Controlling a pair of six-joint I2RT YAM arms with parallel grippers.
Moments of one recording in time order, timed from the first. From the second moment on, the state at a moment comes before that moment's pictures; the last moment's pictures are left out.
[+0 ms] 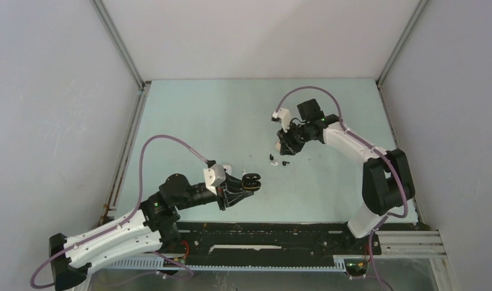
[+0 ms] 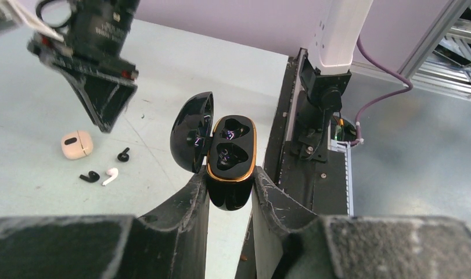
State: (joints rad) left arm -1.03 0.58 0.45 0.14 0.28 -0.12; right arm 0.39 1.63 1.20 -0.58 -0.59 -0.41
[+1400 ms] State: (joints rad) left arm -0.95 0.63 0.45 0.20 0.38 -0.18; right arm 0.56 1.85 1.20 -0.59 -0.21 -0.69
